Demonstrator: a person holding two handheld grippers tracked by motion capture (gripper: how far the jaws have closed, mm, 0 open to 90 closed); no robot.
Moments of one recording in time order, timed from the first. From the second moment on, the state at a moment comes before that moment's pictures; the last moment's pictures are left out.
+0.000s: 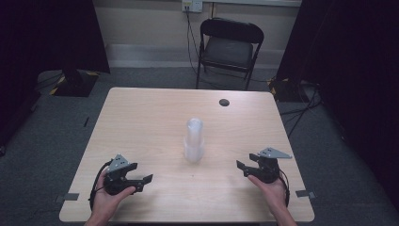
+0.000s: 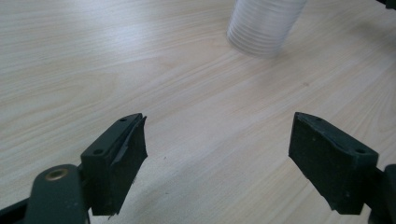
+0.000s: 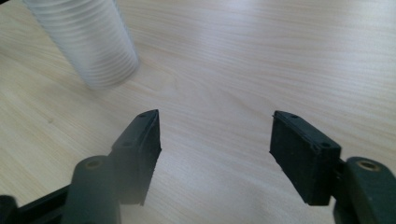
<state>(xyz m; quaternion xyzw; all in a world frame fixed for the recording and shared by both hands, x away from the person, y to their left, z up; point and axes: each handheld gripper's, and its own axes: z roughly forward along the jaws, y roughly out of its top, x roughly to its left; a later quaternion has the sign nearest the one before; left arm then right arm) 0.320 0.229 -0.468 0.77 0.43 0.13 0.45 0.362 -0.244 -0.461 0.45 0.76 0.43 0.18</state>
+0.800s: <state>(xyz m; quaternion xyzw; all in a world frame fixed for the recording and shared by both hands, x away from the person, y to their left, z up) 0.319 0.222 -0.464 0.78 0.41 0.15 0.44 0.353 -0.212 -0.431 0.40 0.77 0.47 0.18</state>
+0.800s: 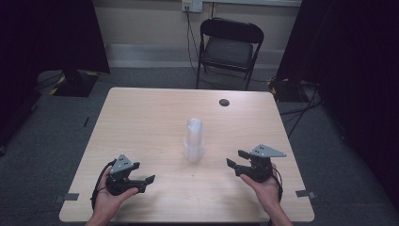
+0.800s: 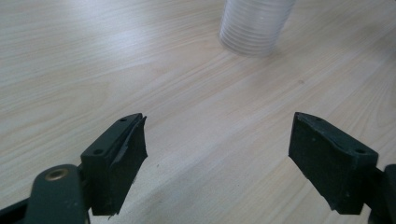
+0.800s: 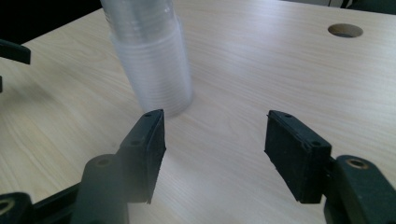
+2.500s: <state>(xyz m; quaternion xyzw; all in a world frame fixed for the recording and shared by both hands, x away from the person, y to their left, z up) 0.321 0.228 -0.464 0.78 0.42 0.15 0.45 0.420 -0.116 -0.395 0.31 0.77 0.54 0.15</state>
